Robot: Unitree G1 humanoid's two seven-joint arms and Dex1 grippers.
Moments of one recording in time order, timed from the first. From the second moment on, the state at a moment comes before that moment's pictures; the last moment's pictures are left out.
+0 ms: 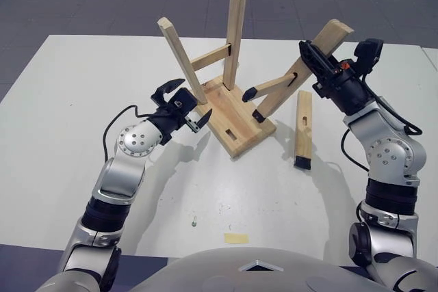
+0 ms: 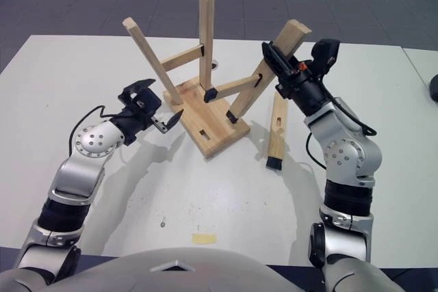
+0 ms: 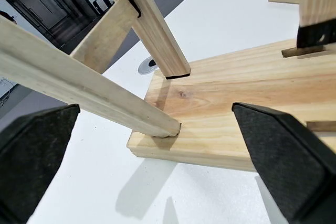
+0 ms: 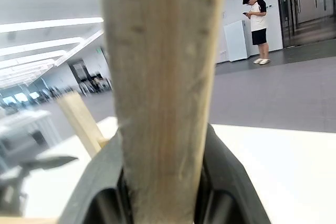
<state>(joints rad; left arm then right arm) -0.20 0.41 -0.19 -0.32 0.10 0.42 -0.46 -0.32 -0.39 -0.18 -0.17 0.76 0.52 0.44</state>
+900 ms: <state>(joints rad) -0.21 0.41 -0.21 -0.29 0.12 0.39 -0.44 -0.19 -0.35 0.00 -0.29 0.57 0.41 0.35</state>
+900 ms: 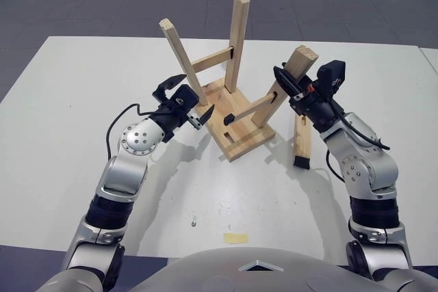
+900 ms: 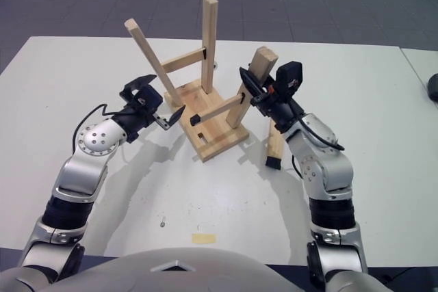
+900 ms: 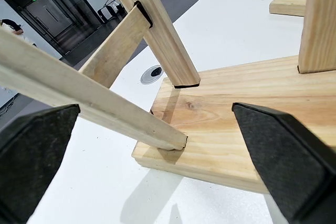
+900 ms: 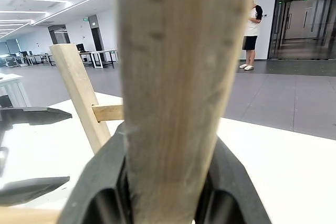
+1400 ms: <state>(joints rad) -0.24 0.38 -0.17 -0.26 0.17 0.38 -0.33 -0.36 -0.28 -0.09 -0.31 0.68 0.54 0.28</state>
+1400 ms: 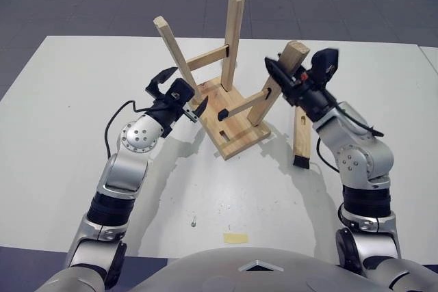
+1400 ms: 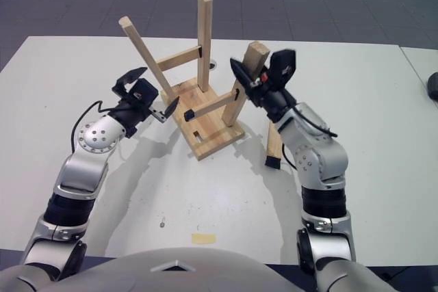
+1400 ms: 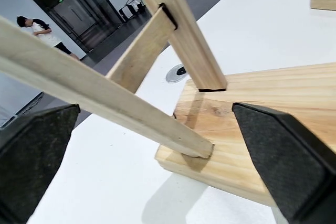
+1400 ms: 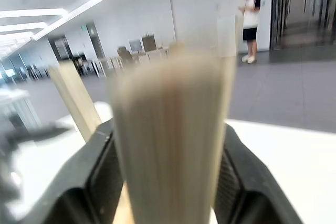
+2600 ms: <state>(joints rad) -0.23 0.34 -0.06 -0.33 0.18 0.43 -0.25 0.06 -0.36 -0.08 -0.46 0.42 1.02 0.00</state>
